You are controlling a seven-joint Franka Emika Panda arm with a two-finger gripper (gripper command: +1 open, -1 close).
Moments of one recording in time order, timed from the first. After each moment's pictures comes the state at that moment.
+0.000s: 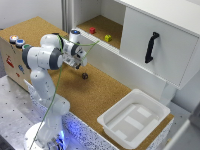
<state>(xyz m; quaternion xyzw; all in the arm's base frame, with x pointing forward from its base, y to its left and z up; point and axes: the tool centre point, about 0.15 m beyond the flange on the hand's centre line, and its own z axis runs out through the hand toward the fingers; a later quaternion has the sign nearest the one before) 0.415 0.186 0.240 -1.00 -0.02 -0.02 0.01</state>
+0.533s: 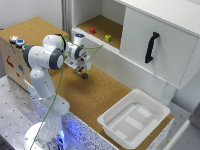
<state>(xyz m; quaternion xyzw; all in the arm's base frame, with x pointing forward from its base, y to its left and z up) 0.420 0.136 0.226 -1.00 0.02 -0.01 -0.01</state>
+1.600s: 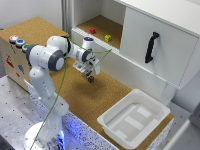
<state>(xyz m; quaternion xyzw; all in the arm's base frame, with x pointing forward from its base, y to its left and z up) 0.440 0.053 0.228 -1.00 0.05 -0.02 -0.03</state>
